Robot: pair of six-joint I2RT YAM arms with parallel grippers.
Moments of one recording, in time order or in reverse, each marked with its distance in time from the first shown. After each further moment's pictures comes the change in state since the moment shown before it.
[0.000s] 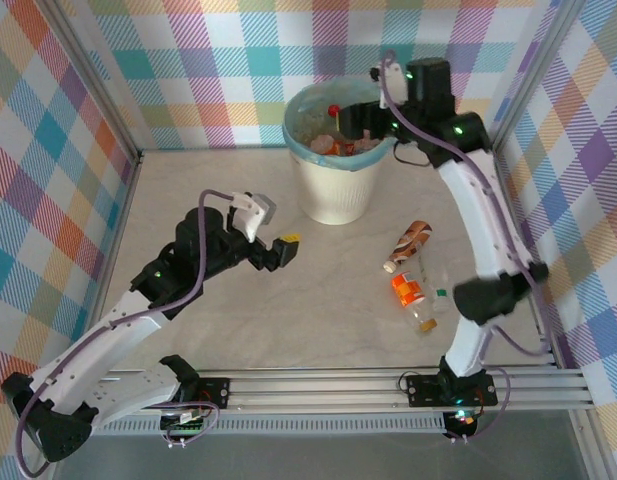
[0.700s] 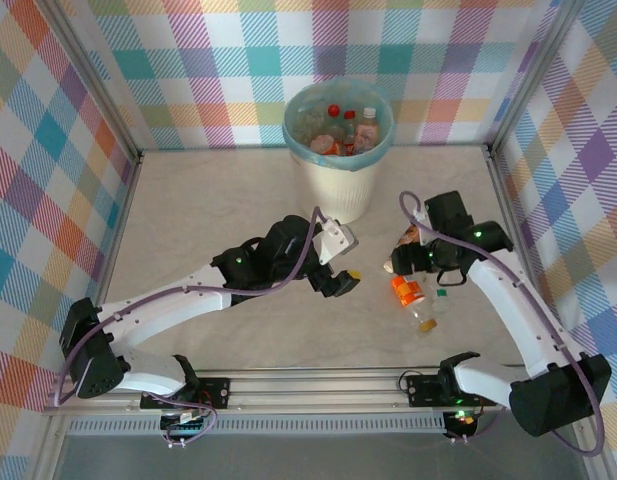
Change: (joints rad) left arm -0.272 0.366 0.140 0.016 -0.033 0.101; right arm -0.066 -0.576 -1.096 -0.217 0.216 0.001
